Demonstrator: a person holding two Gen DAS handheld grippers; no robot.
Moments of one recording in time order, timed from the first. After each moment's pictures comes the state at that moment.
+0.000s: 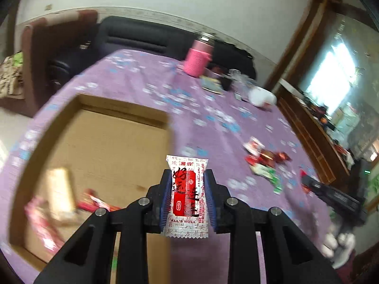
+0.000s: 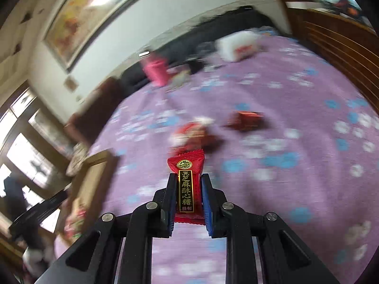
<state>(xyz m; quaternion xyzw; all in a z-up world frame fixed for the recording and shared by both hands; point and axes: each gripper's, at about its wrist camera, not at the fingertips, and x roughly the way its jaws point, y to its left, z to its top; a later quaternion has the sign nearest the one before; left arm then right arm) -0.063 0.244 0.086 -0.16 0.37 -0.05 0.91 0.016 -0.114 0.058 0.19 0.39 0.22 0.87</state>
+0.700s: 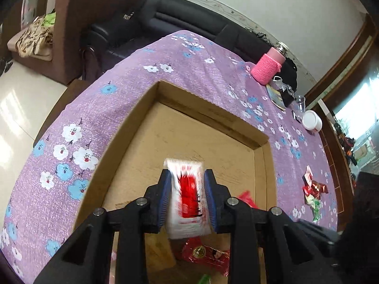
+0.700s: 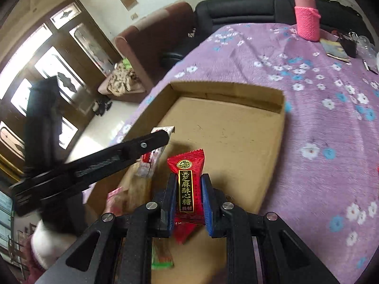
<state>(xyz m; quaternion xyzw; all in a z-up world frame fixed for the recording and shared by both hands) -0.013 0.382 0.035 -0.25 0.43 0.02 0.87 0.041 0.205 0.028 0.02 0.48 0.35 0.80</state>
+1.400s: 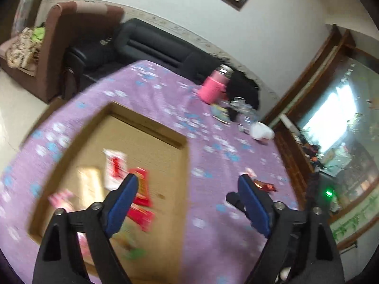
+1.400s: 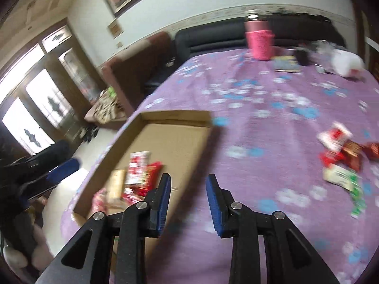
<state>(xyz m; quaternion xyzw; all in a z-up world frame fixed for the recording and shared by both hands) -0.105 0.295 0.117 -0.27 0.33 -0.05 0.90 0.015 0.055 0.060 0.08 0.41 0.28 0.86</state>
